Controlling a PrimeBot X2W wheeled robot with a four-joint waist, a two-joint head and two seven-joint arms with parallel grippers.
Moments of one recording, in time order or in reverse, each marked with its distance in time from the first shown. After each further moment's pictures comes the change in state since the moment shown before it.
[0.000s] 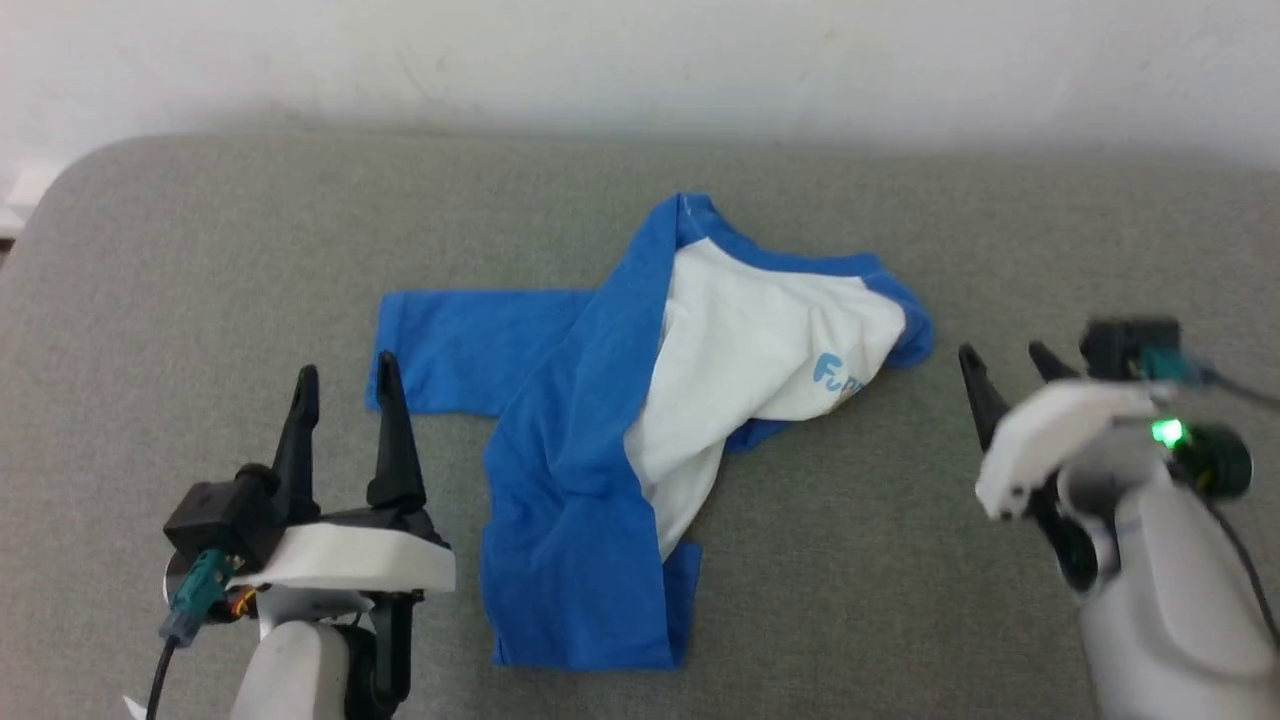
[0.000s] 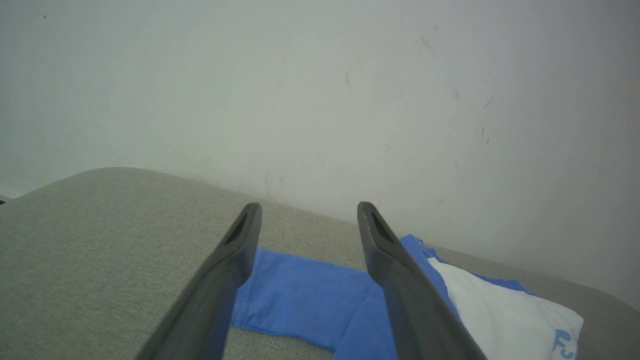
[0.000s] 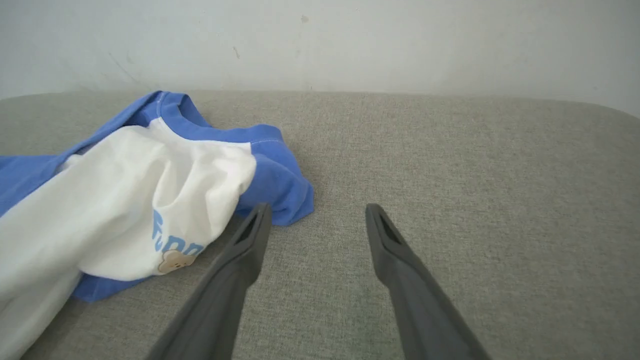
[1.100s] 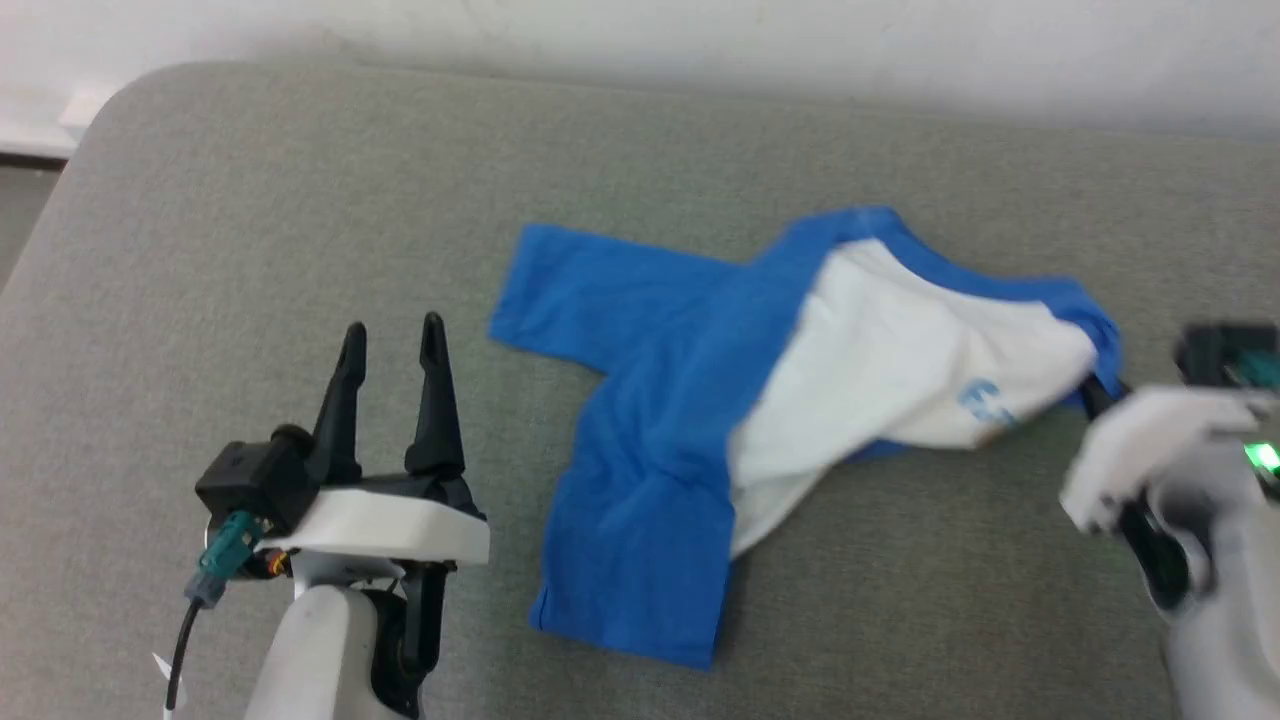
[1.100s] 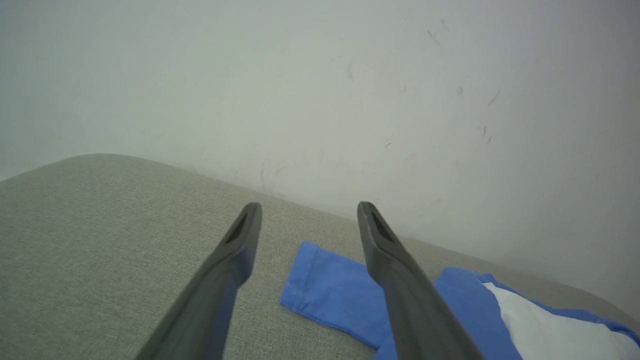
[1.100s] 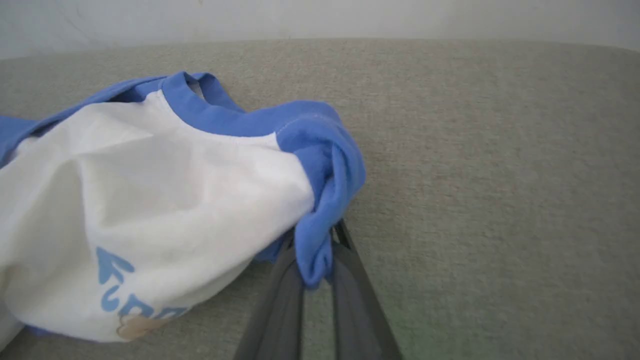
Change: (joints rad) left arm -0.081 -0.026 -0.044 0.023 -0.029 -0.051 0.000; right arm -0.077 -0.092 -0.035 0.060 0.026 0.001 0.122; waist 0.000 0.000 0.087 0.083
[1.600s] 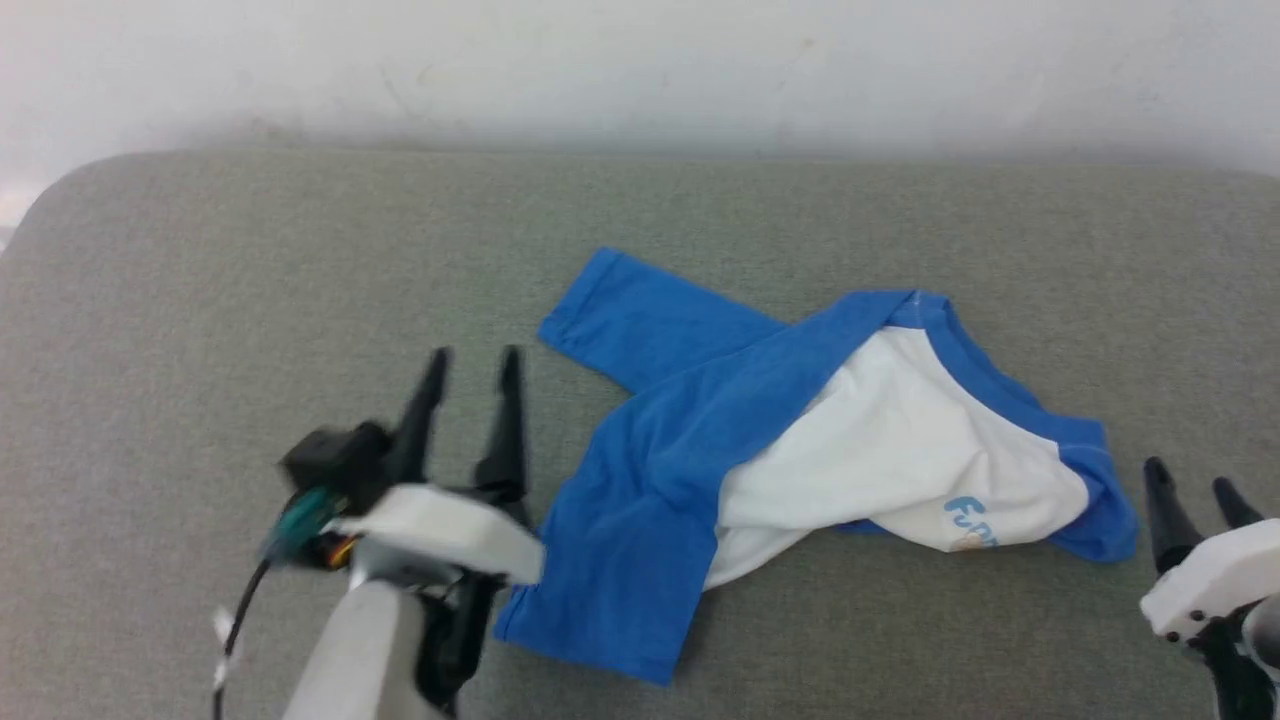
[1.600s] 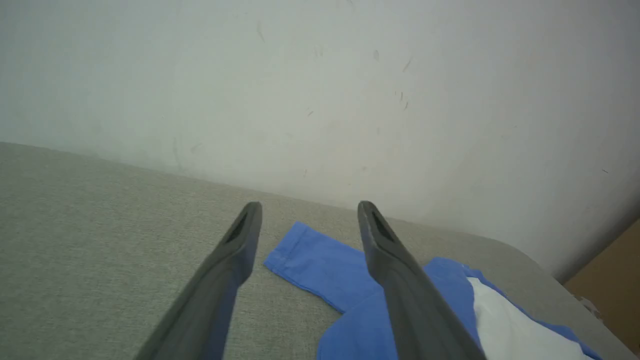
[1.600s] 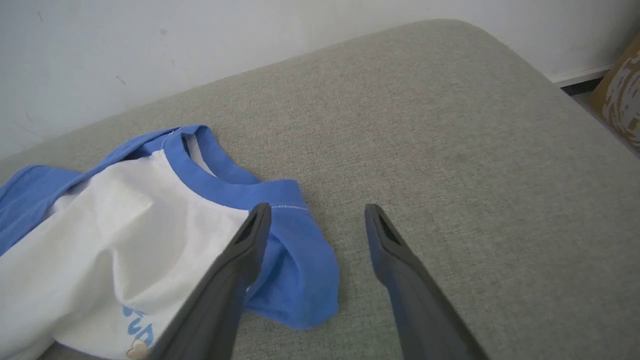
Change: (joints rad) left arm 0.008 -0.002 -0.055 0.073 -0.011 -0.039 0.027; right arm 0.338 0.092 -0.234 -0.337 0.087 -0.001 0.031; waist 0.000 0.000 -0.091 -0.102
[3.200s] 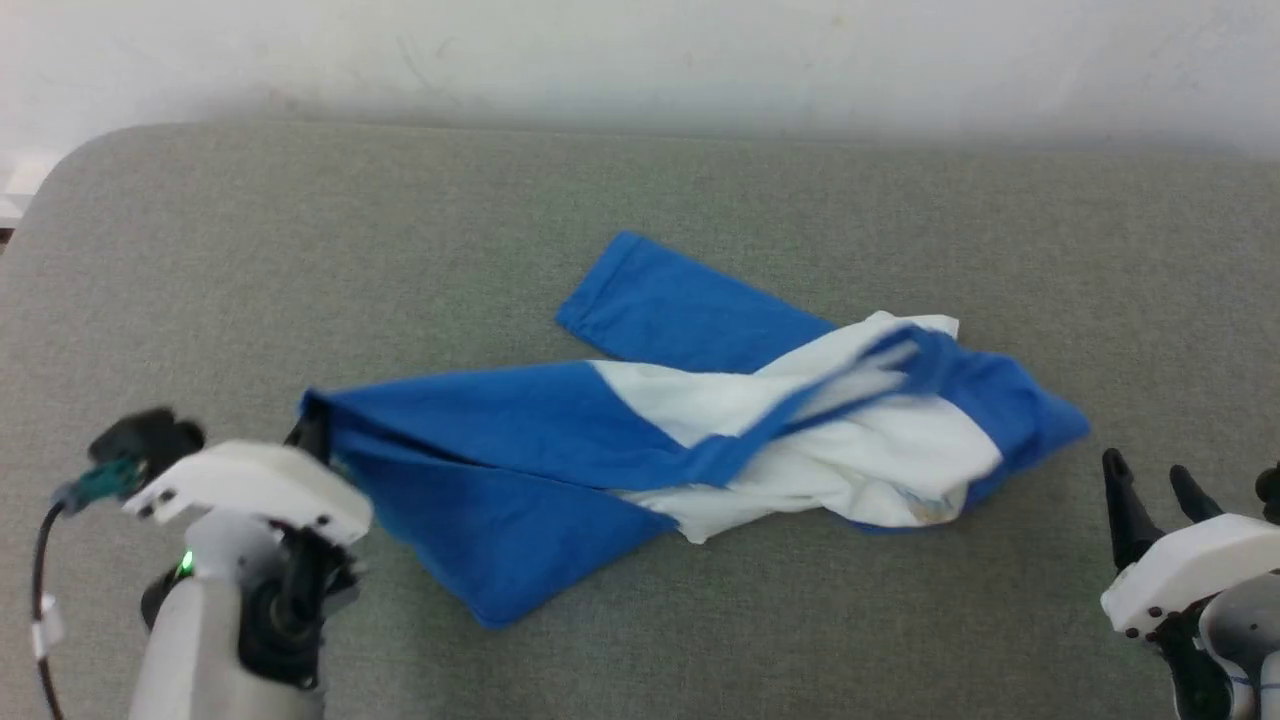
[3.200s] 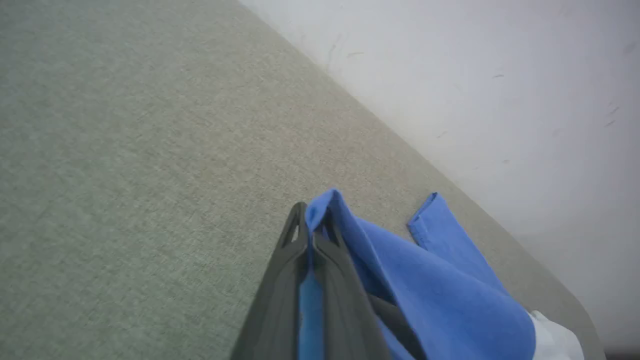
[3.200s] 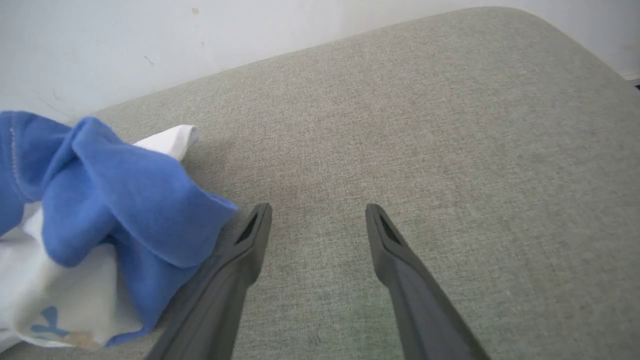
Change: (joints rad) left arm -0.063 0.076 0.187 0.009 -0.284 0.203 0.465; right arm -0.011 0.000 0.048 0.032 0.004 -0.001 -0.069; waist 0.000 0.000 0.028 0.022
